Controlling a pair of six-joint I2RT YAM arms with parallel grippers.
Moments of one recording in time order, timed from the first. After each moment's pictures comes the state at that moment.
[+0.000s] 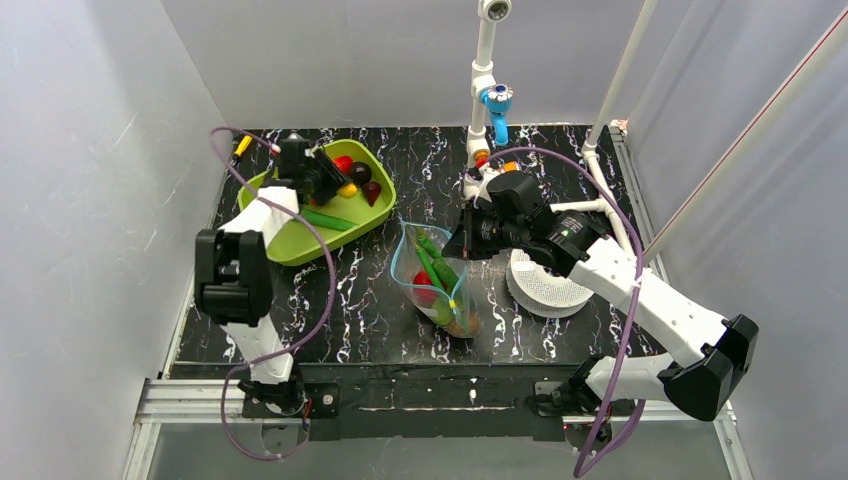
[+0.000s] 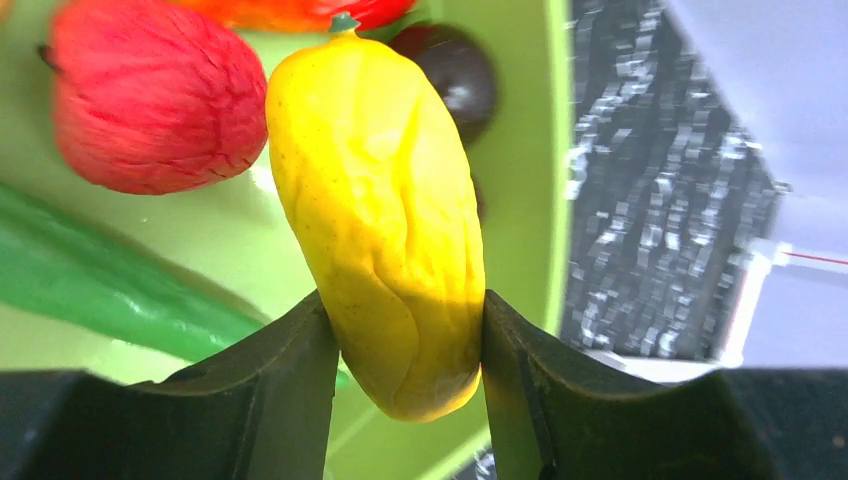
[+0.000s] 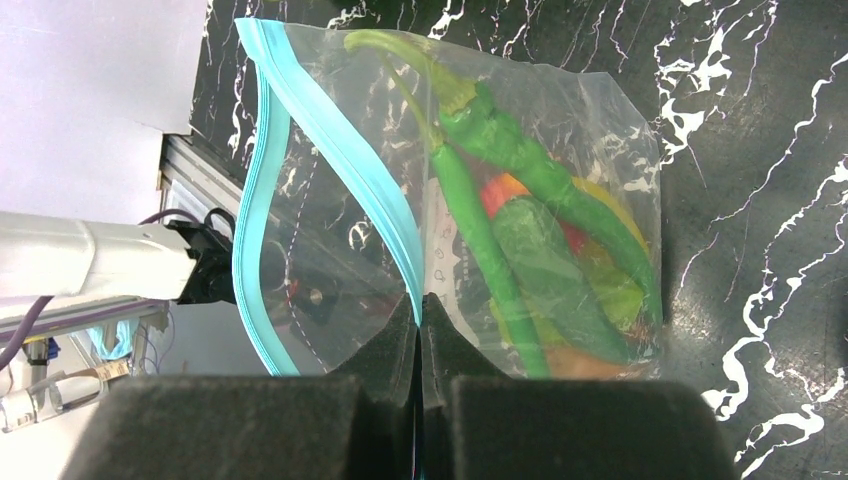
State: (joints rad) left arm -0.09 1.84 1.26 -0.17 0.09 -0.77; right arm 0.80 1.25 1.27 -0.66 -0.19 0.65
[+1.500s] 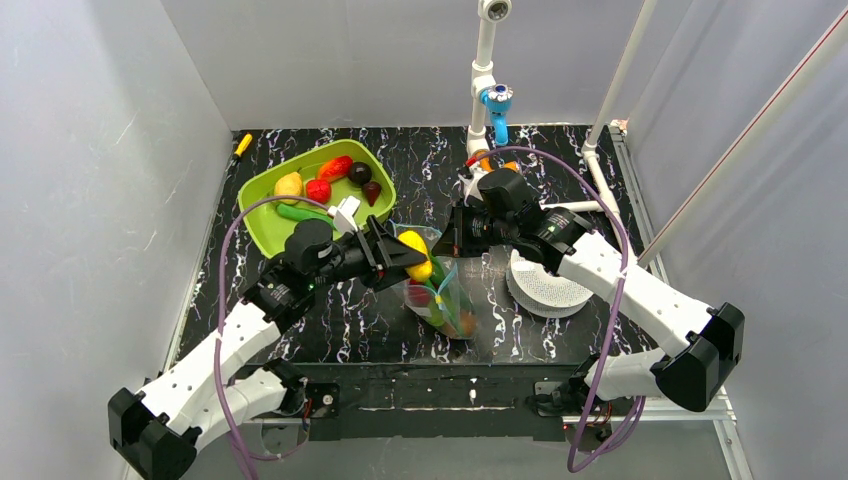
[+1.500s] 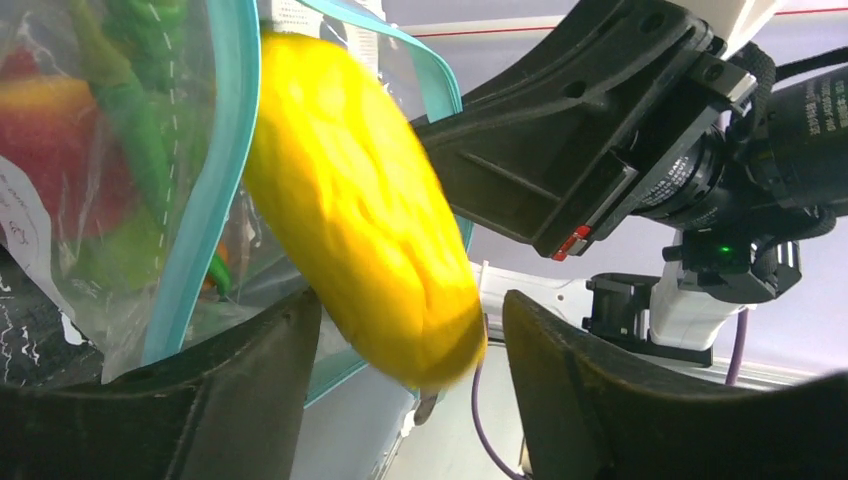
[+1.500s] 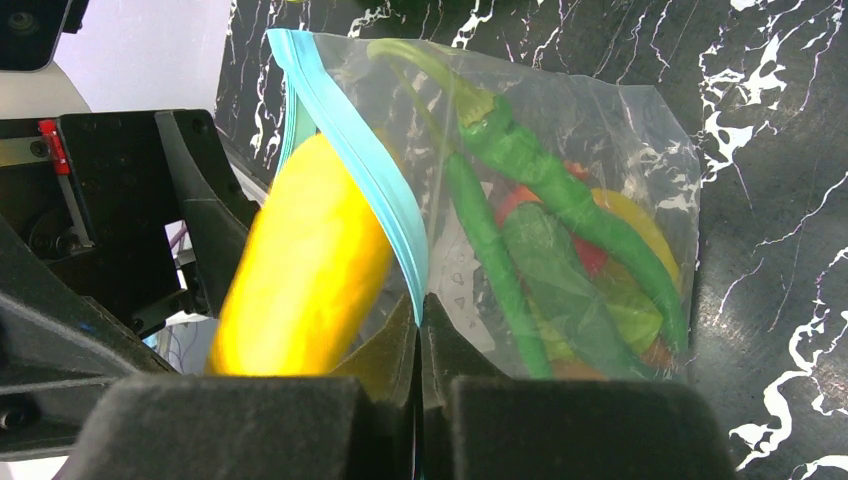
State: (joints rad) left arm -0.62 0.87 0.75 -0.18 0.45 -1.24; right arm 0.80 1.31 1.26 -0.59 -0.24 0.68
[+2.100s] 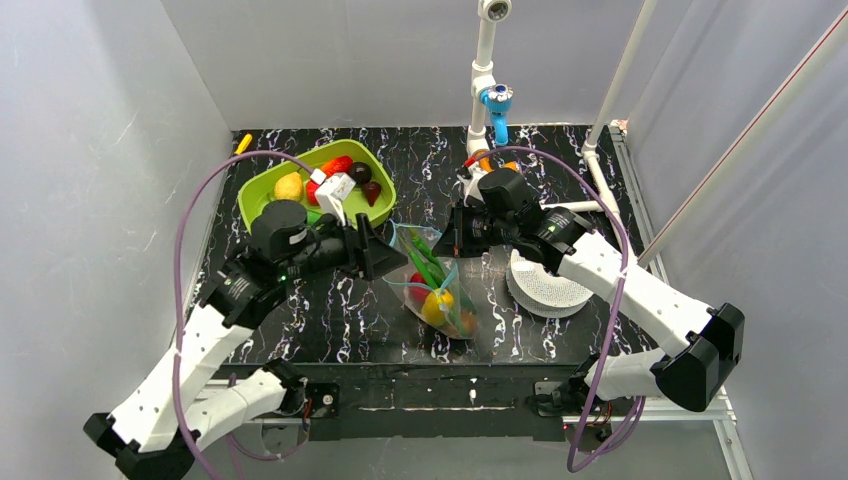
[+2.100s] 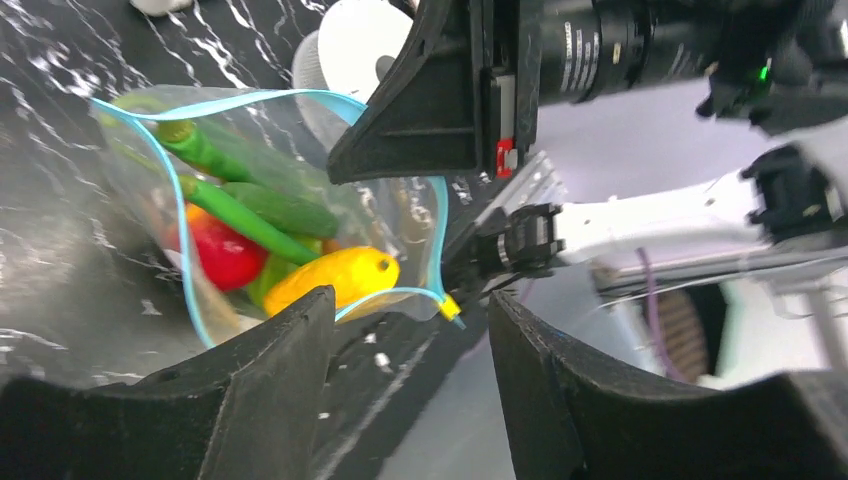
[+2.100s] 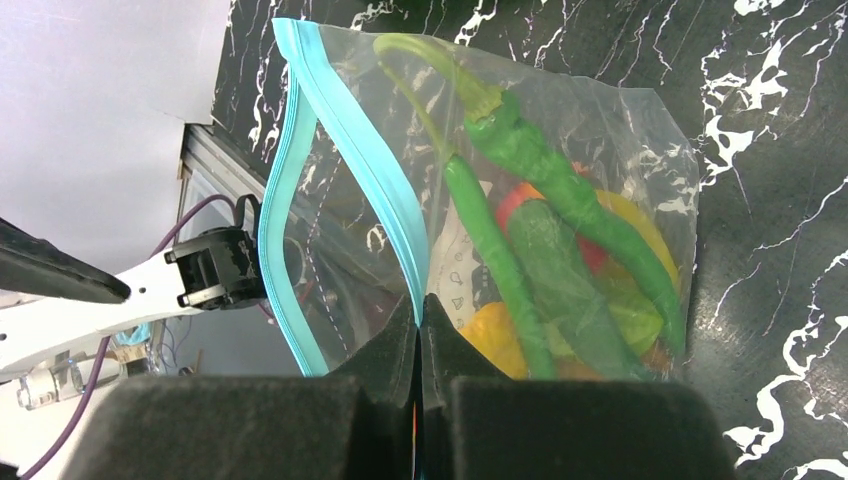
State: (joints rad) left arm -0.63 0.89 1.10 -0.57 0.41 -0.67; right arm 0.80 1.31 1.26 -0.59 -0.25 0.66
